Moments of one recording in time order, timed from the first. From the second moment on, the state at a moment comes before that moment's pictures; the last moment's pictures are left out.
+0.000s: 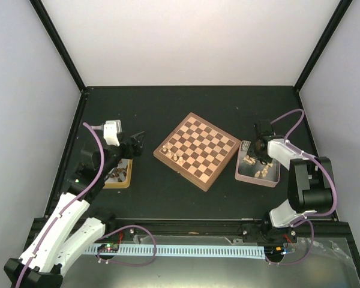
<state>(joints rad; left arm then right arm) -0.35 0.68 0.70 -0.30 0.05 -0.41 0.10 1.56 0.85 -0.50 0.17 0.47</state>
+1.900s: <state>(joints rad) -0.35 0.57 0.66 -0.31 -0.06 -0.43 0.86 2.10 1.71 -0.74 0.21 0.52</state>
